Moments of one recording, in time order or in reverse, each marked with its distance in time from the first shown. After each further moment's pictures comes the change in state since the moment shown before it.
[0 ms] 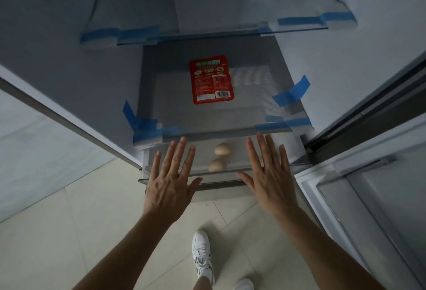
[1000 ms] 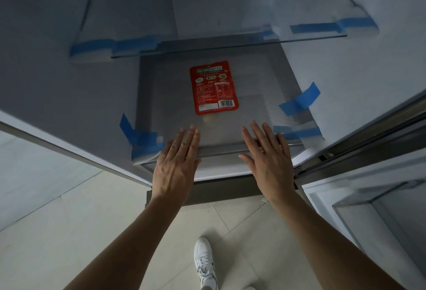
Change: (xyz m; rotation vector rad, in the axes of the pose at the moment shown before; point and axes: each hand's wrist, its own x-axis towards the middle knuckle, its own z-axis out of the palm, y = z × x) left_hand 0.069 -0.013 -0.001 -0.076 0.151 0.029; right_hand 0.067 -0.001 0.016 0.092 0.225 0.020
